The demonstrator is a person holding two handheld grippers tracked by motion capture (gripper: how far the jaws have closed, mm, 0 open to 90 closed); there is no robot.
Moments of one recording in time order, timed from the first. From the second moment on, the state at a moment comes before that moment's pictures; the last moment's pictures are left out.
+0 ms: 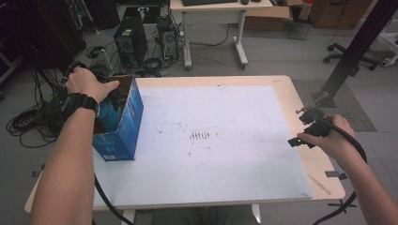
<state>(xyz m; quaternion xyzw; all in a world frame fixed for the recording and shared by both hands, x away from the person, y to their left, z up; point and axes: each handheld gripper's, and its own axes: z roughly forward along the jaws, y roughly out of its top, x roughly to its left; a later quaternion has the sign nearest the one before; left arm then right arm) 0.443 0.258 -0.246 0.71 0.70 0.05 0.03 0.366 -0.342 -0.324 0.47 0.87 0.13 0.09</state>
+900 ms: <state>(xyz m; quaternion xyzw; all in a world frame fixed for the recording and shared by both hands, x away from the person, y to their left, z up) 0.448 0.263 -0.274 0.71 0.70 0.04 0.02 0.366 -0.344 -0.324 0.47 0.87 0.13 0.09</state>
